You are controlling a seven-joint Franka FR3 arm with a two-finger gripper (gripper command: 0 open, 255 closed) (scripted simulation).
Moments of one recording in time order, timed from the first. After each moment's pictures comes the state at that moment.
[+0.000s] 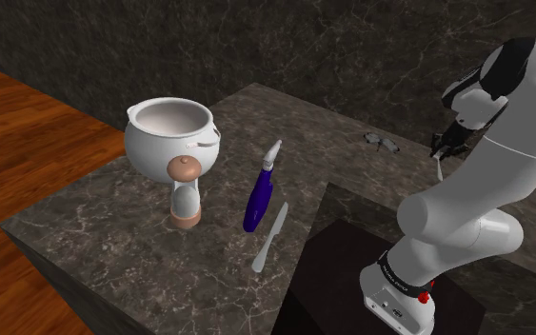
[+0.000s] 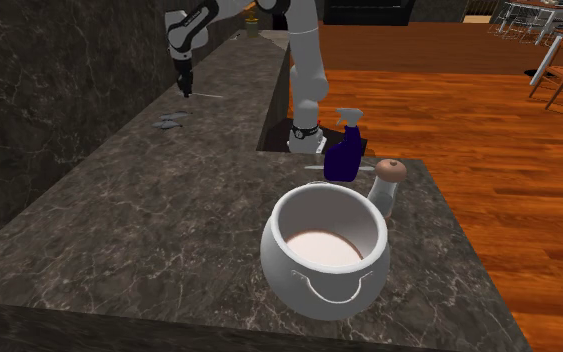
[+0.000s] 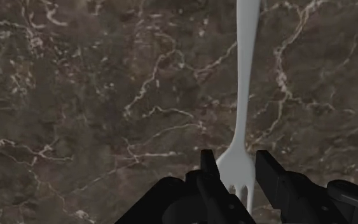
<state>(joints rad) -0.76 0.17 -0.57 -2.04 0.15 2.24 -0.27</state>
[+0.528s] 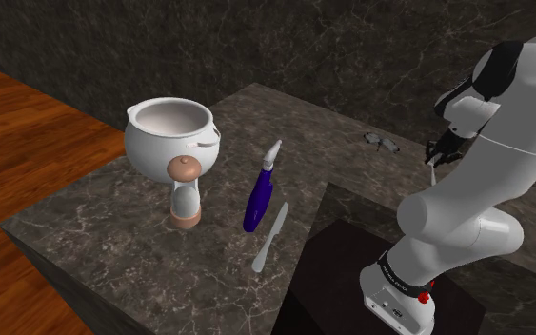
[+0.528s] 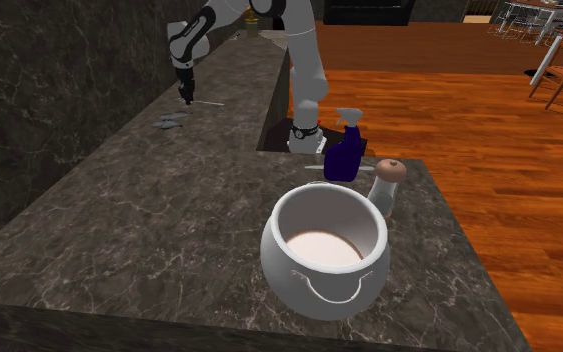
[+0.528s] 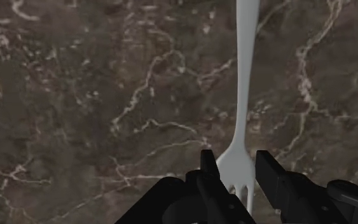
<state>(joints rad) -0.77 0.22 -0.55 -2.07 0.20 2.32 -0.31</state>
